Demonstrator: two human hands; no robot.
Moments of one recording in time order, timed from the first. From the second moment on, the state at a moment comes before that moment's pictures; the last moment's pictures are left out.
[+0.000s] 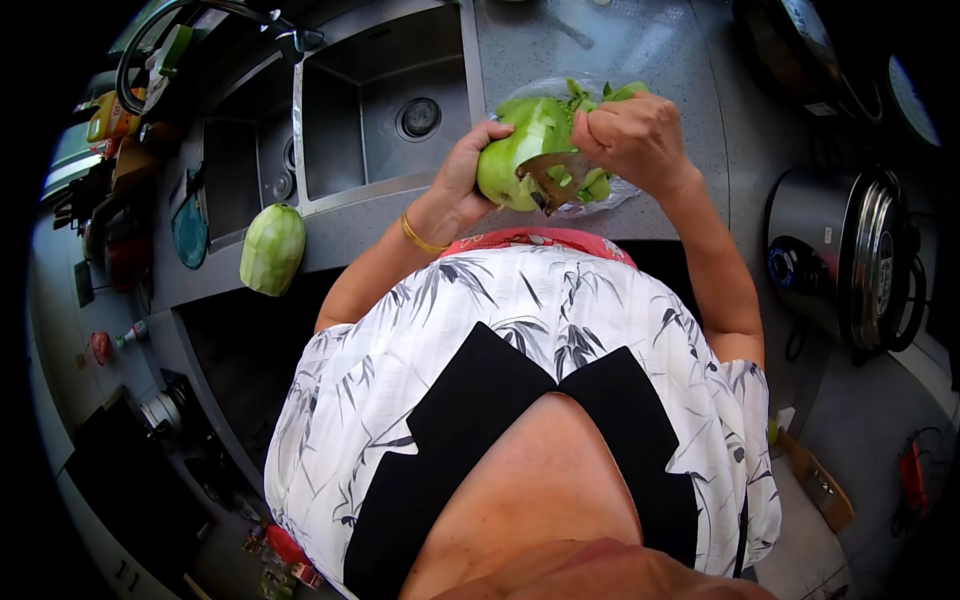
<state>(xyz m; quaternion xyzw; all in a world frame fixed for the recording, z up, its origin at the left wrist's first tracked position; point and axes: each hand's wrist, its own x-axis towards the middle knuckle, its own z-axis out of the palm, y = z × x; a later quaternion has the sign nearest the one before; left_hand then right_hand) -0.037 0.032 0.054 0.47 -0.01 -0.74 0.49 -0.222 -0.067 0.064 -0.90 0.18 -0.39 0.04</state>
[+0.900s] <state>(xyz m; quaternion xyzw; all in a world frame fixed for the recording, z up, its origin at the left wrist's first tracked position) 0.005 0.041 0.020 0.29 -0.05 -0.84 0.45 -0.263 -0.093 0.015 -0.72 0.37 -0.21 0.56</state>
